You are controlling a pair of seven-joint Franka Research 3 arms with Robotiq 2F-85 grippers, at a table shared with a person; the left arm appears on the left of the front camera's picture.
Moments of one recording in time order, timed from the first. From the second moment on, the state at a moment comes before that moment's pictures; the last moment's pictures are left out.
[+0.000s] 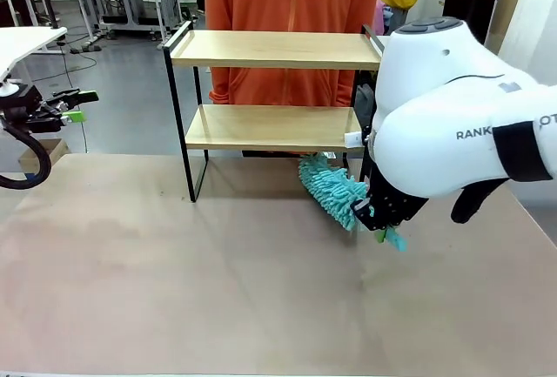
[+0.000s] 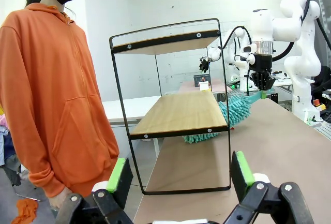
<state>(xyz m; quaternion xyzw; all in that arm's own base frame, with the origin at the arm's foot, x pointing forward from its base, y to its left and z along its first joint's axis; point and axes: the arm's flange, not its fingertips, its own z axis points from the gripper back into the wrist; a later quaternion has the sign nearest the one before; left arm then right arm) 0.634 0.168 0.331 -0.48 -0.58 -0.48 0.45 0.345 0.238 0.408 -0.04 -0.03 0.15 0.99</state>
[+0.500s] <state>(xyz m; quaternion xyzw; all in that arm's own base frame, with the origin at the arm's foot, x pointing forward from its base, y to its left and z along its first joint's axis) 0.634 0.168 0.331 -0.48 -0.58 -0.48 0.45 0.328 0.233 0.413 -0.06 -0.02 0.34 0.94</state>
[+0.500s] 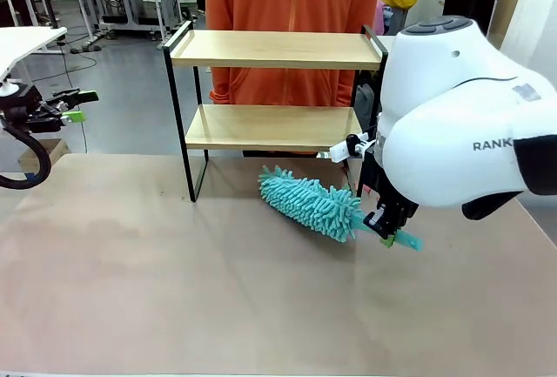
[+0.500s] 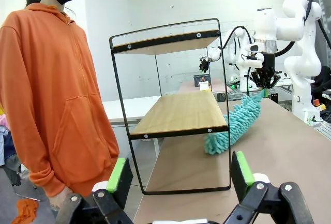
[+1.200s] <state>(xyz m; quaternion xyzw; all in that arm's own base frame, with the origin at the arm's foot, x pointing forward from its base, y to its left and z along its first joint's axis) 0.634 0.168 0.331 -0.48 -0.58 -0.48 0.45 0.234 0.160 0.517 -0.11 0.09 0.48 0.87</state>
